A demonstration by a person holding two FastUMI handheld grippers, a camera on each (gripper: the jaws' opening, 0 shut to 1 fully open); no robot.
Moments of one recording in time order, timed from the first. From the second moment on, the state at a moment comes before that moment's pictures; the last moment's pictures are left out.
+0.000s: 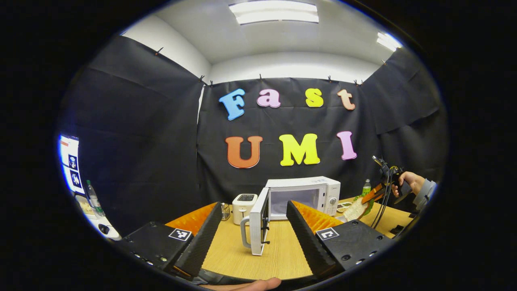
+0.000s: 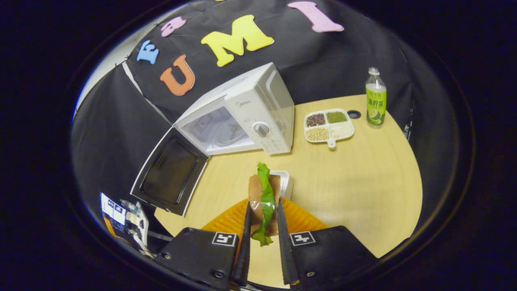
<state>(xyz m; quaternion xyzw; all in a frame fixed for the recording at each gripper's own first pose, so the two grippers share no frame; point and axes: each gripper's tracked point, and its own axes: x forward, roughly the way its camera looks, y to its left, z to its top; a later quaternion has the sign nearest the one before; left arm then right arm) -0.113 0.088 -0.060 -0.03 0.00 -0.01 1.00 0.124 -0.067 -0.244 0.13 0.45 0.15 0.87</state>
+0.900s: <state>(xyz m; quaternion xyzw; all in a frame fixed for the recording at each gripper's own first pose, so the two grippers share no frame) -0.103 0.092 -0.100 -0.03 0.05 -0.03 1.00 0.117 0.076 -0.230 -0.16 0.32 0.20 0.91</state>
